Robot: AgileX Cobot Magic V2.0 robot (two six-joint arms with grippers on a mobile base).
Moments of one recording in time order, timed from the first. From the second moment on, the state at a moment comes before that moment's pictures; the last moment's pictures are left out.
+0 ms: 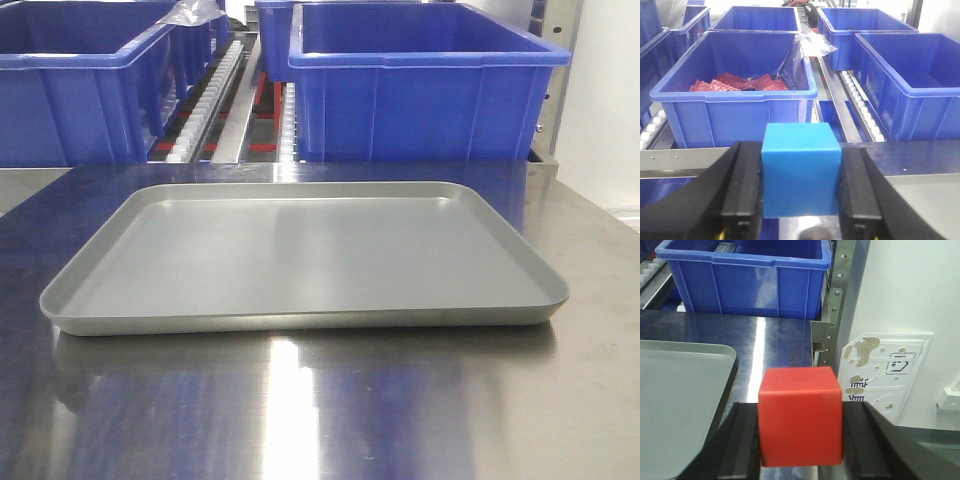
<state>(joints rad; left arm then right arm) -0.06 0.47 -0.44 -0.23 0.08 0.19 0.06 0.41 -0.35 -0.02 0.23 0.04</state>
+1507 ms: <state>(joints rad) -0.06 0.47 -0.43 -0.23 0.08 0.19 0.06 0.41 -0.35 -0.02 0.23 0.04</state>
